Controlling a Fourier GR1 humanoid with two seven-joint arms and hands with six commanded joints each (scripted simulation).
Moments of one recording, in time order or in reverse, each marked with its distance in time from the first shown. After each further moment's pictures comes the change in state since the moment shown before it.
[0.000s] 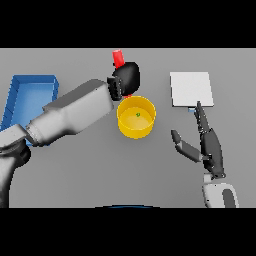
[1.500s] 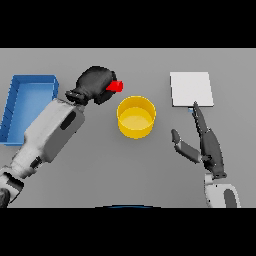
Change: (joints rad) left arm 0.456 0.013 0.625 -0.269 0.632 0.174 0.289; right arm 0.001 -0.027 0.019 -0.018 0.013 0.029 0.020
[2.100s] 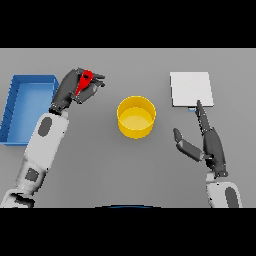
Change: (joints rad) left arm 0.205 -0.126 0.409 -0.014 0.407 0.125 -0.166; right arm -0.015 -0.014 -0.017 0.023 0.005 -0.015 -0.026
